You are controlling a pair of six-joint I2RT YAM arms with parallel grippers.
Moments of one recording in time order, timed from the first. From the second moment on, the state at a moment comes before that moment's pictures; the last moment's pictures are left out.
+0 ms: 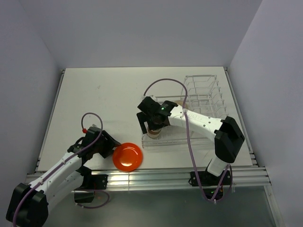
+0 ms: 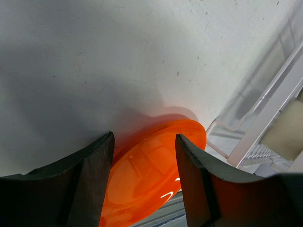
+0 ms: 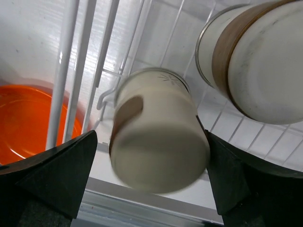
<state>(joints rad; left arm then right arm) -0.42 0.81 0.27 -0.38 0.10 -1.17 0.92 1.66 1.33 -0.84 0.22 0.53</state>
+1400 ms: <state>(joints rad) -0.46 0.63 0.31 -0.61 -0.04 -1.25 1.15 1.14 1.03 -0.74 0.20 0.63</state>
